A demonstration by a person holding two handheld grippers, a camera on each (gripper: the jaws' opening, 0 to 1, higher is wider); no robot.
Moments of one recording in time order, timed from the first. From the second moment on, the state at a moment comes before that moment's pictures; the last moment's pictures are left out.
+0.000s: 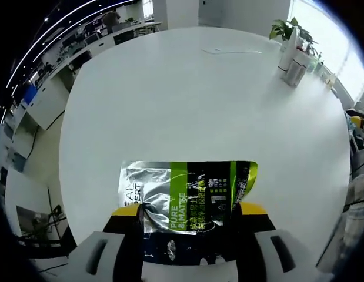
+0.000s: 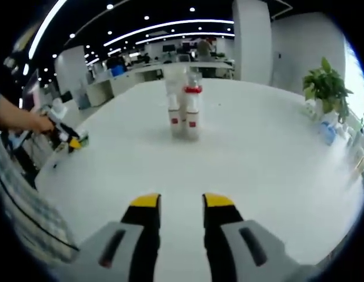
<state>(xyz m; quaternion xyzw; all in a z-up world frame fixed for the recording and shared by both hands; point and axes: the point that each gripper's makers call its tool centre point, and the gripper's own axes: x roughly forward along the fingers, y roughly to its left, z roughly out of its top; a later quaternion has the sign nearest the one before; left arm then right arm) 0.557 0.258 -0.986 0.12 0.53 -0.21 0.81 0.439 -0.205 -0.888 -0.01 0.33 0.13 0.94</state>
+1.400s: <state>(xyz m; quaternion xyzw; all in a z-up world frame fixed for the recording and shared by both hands) 0.538 0.228 -0.974 0.08 0.52 -0.24 0.82 0.431 -0.212 -0.903 0.01 0.35 0.12 0.93</state>
